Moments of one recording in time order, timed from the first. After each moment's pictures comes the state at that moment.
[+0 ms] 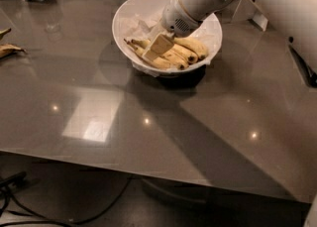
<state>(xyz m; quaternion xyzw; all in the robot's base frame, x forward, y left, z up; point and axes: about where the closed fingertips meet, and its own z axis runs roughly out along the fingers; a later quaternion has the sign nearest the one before) 0.634 0.013 0.905 -0.62 0.71 0.16 0.30</state>
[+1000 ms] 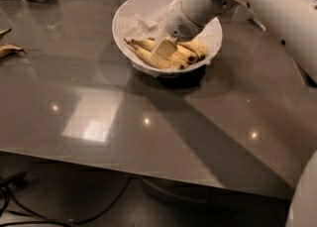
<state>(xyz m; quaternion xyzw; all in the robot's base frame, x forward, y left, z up) 0.652 -0.001 0.877 -0.61 0.73 0.15 0.28</state>
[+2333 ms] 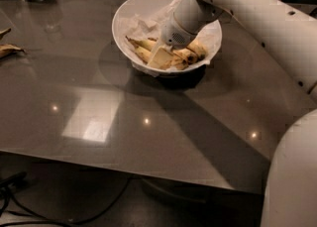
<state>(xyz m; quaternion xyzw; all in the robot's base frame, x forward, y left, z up) 0.656 0.009 0.839 -0.62 0.73 0.16 0.24</state>
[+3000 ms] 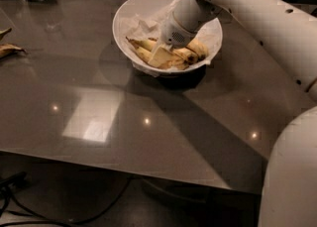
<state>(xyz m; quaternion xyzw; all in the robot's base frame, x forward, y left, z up) 0.657 0.006 0.842 -0.62 0.73 0.15 0.23</state>
